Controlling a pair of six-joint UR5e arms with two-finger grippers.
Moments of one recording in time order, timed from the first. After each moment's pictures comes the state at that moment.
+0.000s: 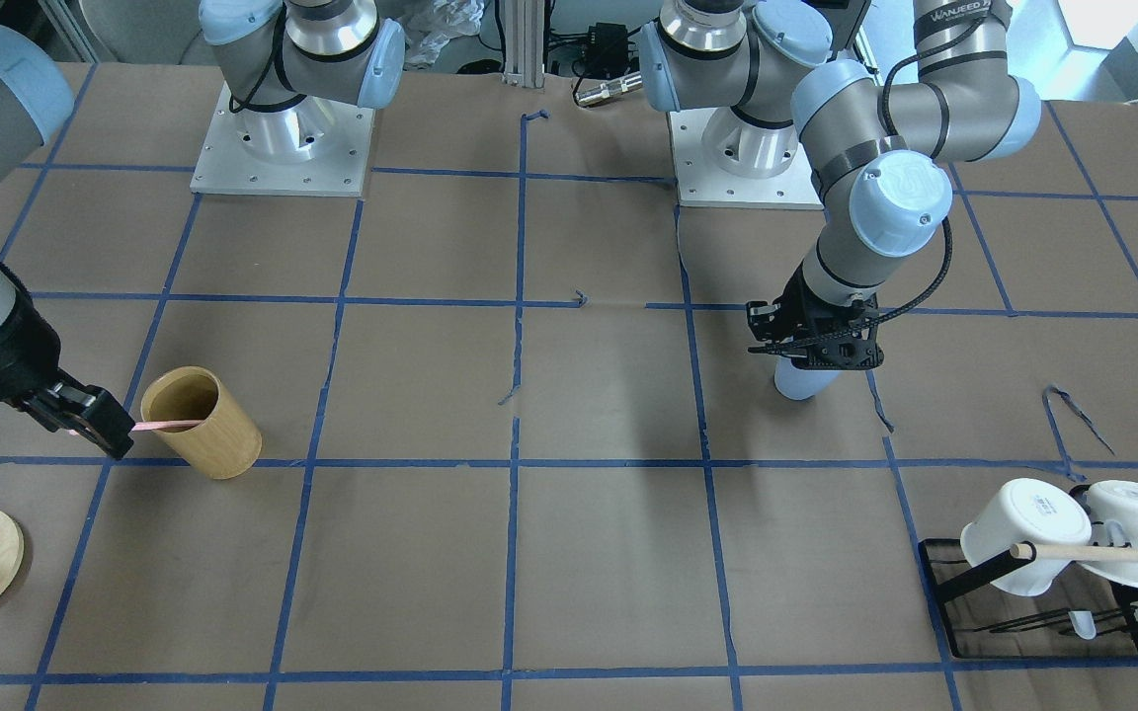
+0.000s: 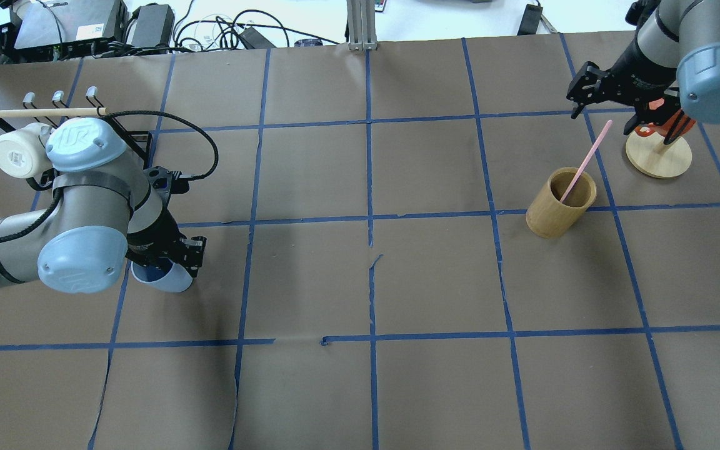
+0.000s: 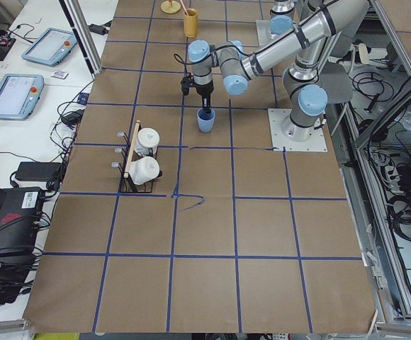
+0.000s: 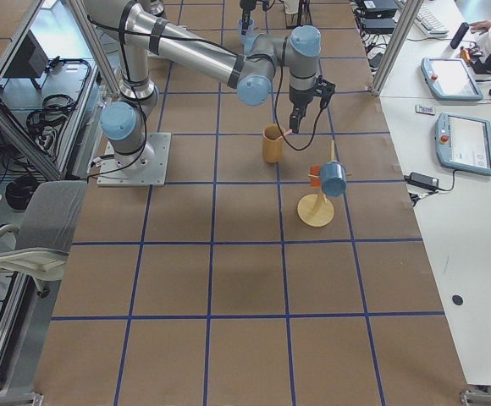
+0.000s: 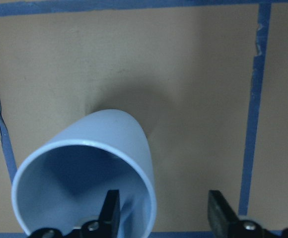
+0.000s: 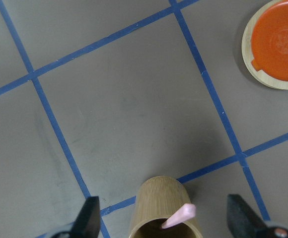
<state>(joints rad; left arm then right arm) -1.40 -1.65 -2.11 -1.08 1.63 0.16 1.32 -1.35 1.66 -1.96 -1.54 0.14</state>
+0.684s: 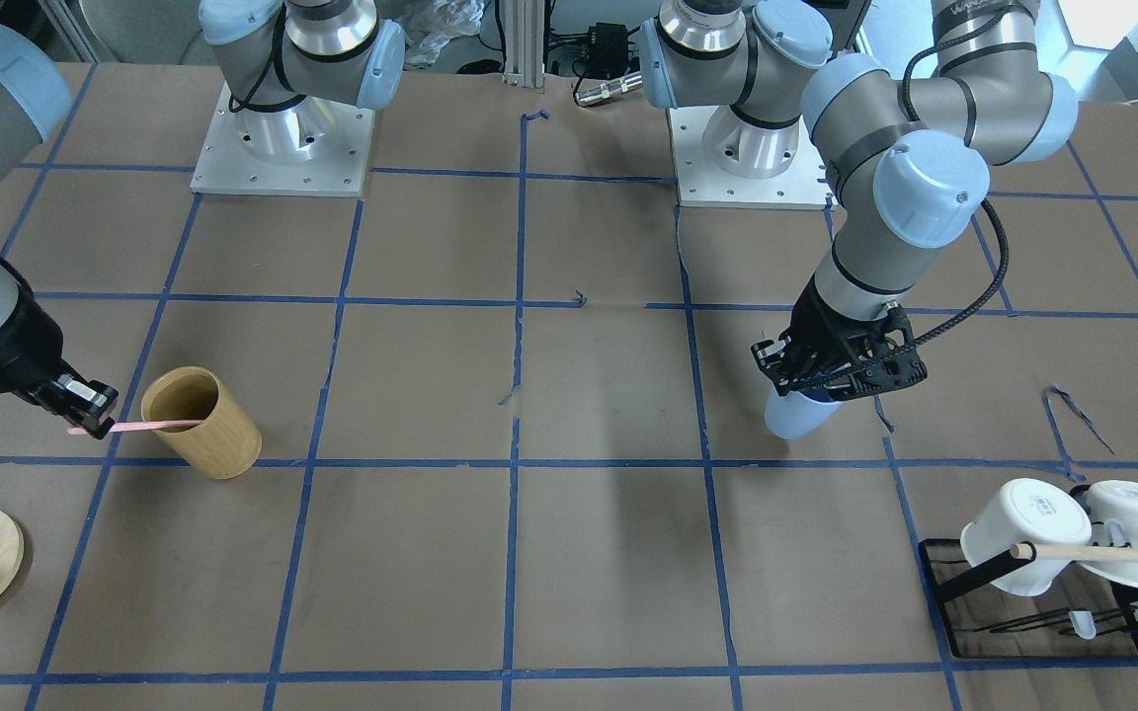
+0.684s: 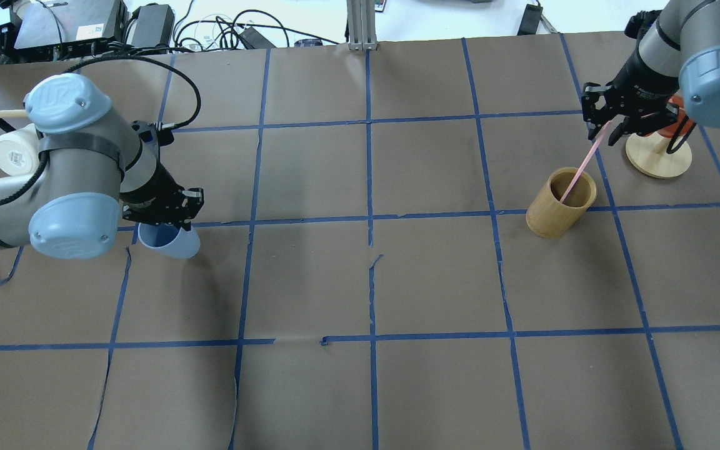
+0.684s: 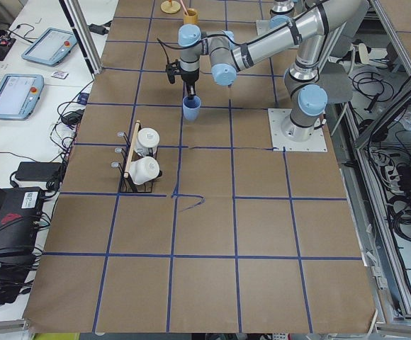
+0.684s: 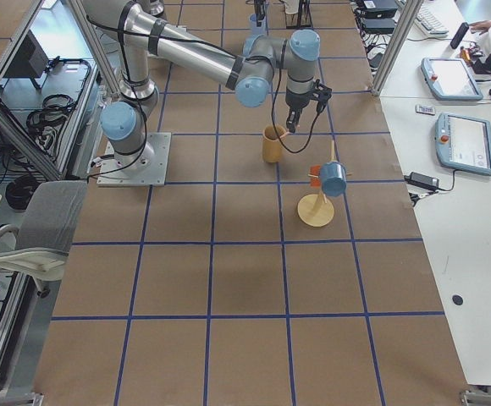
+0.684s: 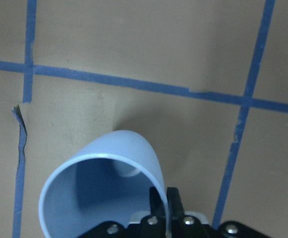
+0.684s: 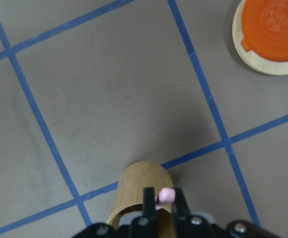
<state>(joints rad) -1.47 -1.70 -1.93 -1.05 1.54 -0.16 1.31 -1.36 1.67 -1.94 -1.55 0.12</state>
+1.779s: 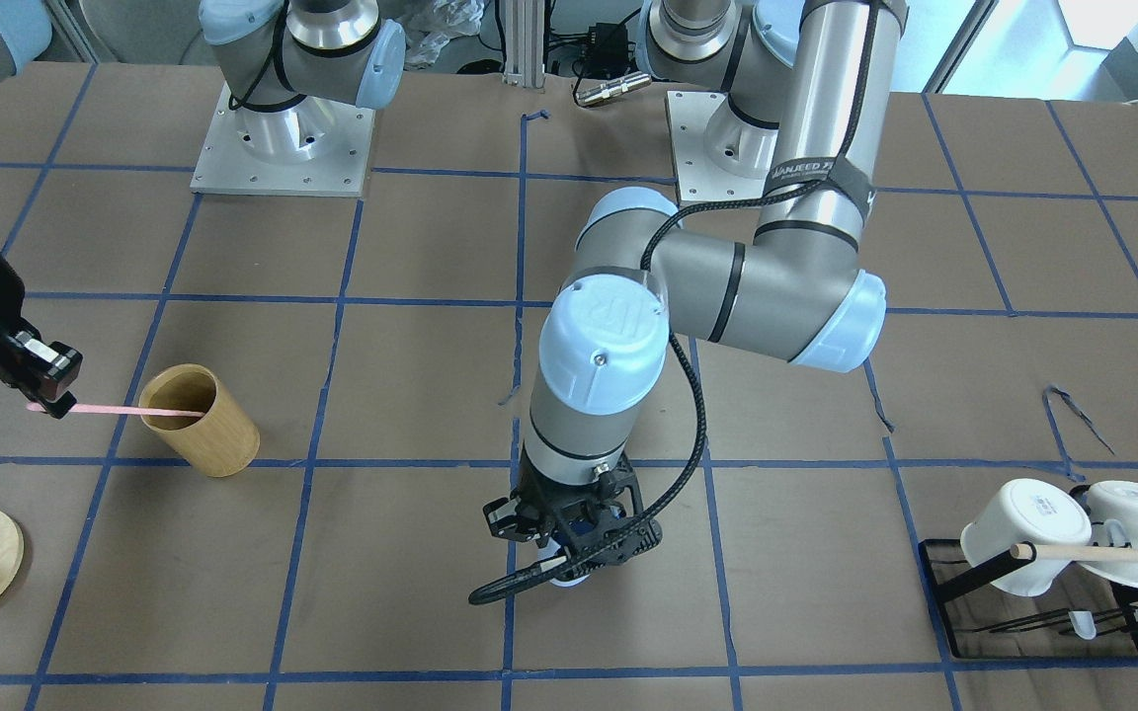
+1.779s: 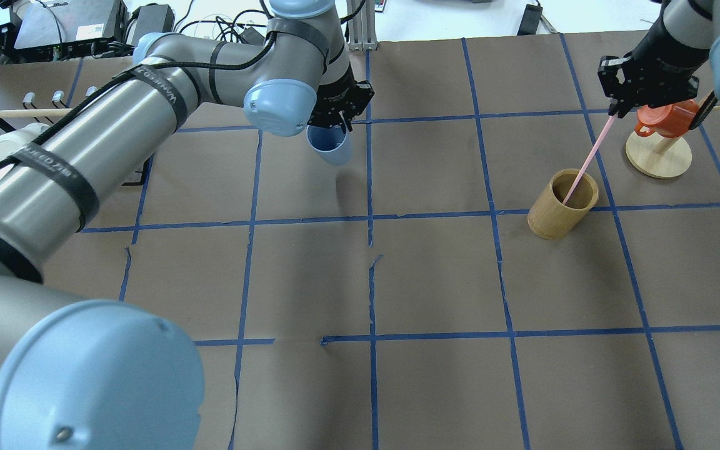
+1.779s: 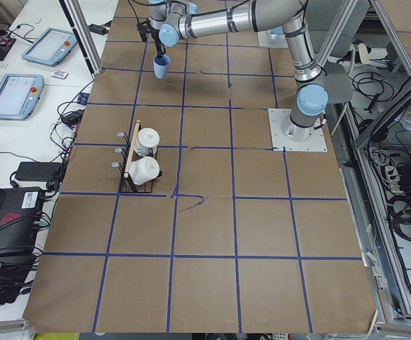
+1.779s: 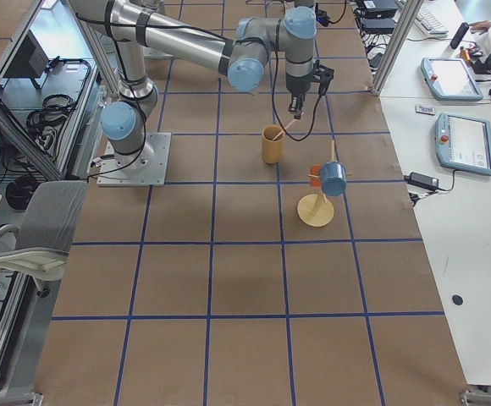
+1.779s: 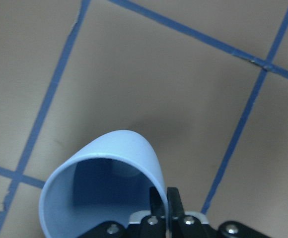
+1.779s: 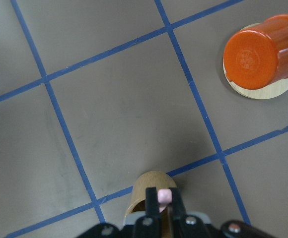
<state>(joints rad) -1.85 -2.19 -1.28 -1.09 1.52 -0.68 1.31 -1.44 1.61 -1.90 -1.54 0.12</state>
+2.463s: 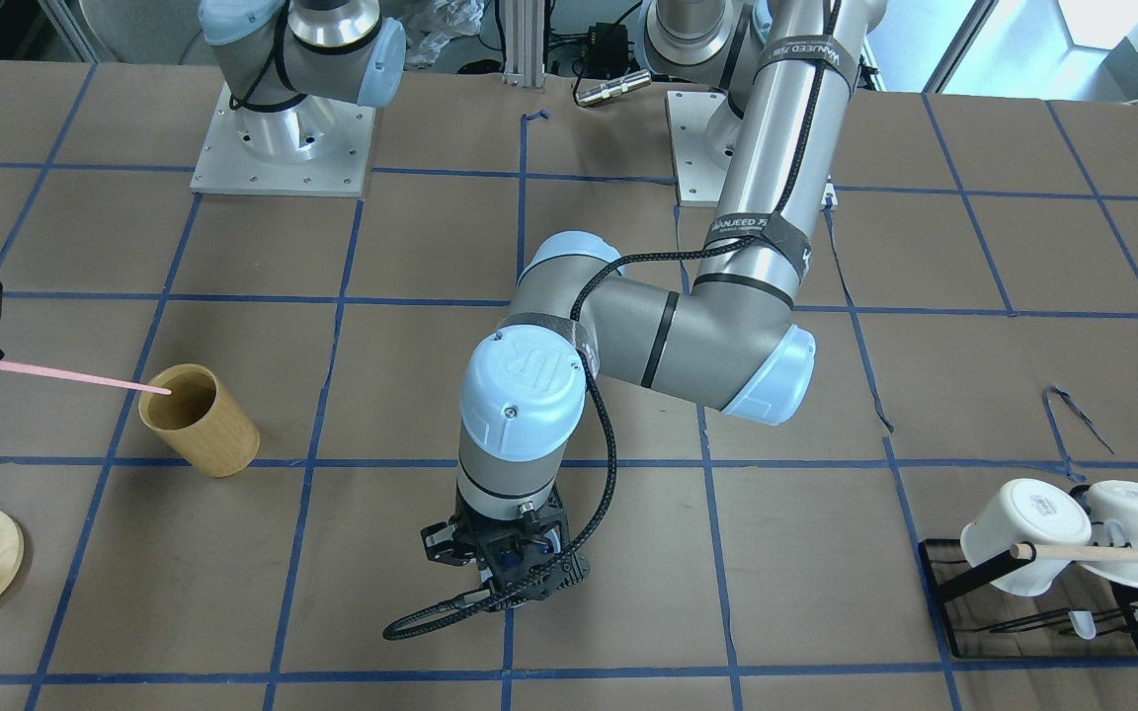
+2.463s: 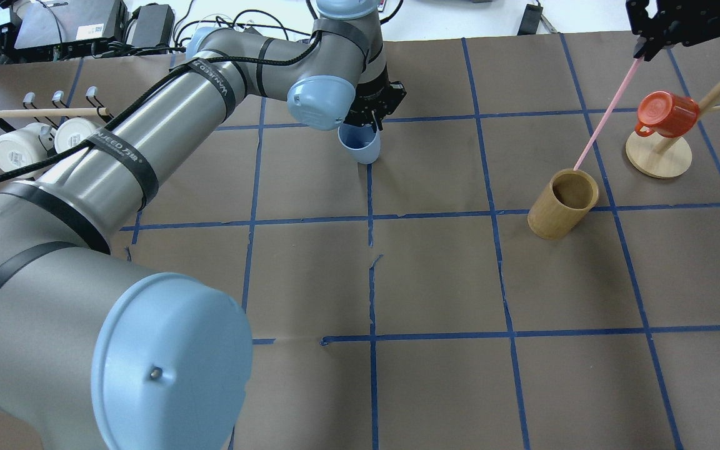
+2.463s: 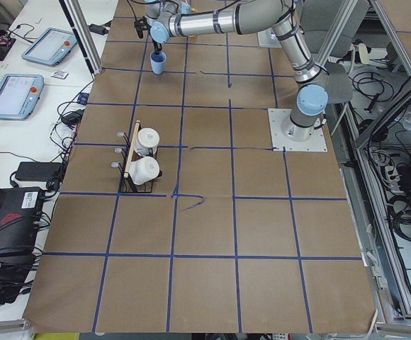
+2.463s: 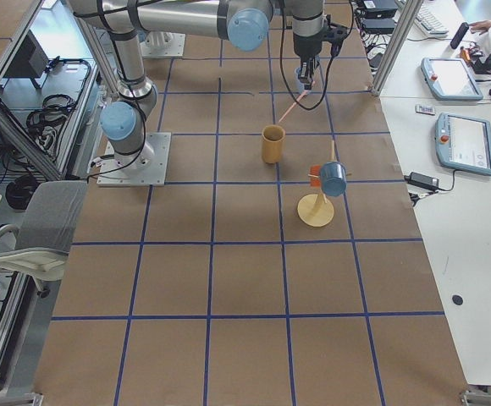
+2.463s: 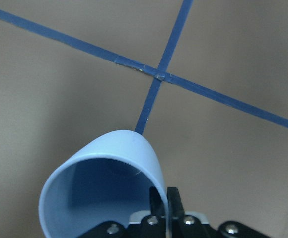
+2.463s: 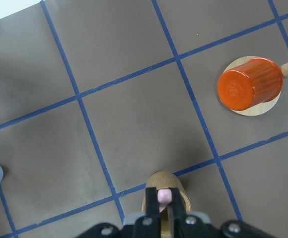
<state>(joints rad) -1.90 -2.28 -1.18 -1.11 1.50 -0.68 1.34 -1.44 1.36 -1.70 -1.53 0.12</state>
